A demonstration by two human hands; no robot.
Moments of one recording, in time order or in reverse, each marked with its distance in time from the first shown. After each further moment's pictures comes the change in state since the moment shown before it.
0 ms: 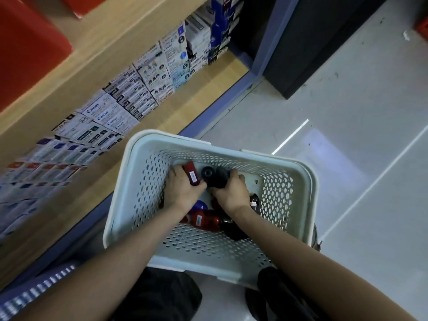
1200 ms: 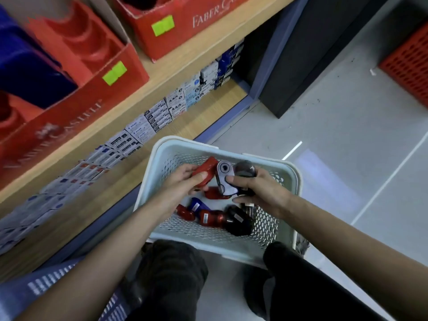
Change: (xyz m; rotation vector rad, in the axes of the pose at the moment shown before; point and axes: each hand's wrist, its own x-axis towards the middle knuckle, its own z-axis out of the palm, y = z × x) left_hand -0.059 0.026 -0.095 -0.744 -0.434 0.048; right_hand -0.067 -0.036 -0.099 0.651 -0.434 -0.057
